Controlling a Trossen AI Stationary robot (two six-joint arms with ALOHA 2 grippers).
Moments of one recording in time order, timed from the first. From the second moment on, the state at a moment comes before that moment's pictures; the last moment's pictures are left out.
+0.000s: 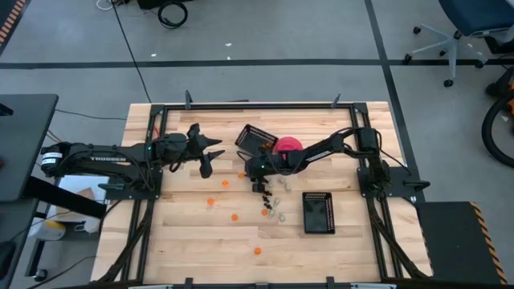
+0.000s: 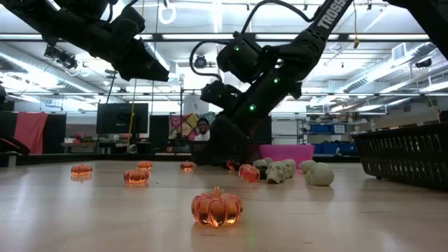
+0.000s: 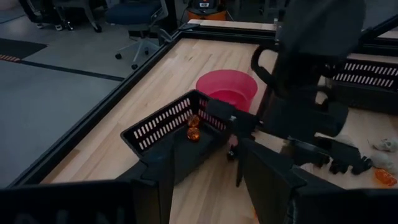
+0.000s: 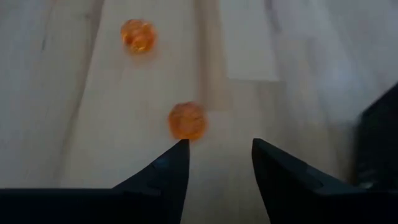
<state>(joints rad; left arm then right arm) 0.15 0.88 0.45 0.11 -0.20 -0.01 -0.06 2.06 1.14 0.20 0.11 -0.13</state>
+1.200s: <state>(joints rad) 0.16 0.85 0.45 0.05 -0.20 0.02 0.07 2.28 1.39 0.46 0.20 -0.02</state>
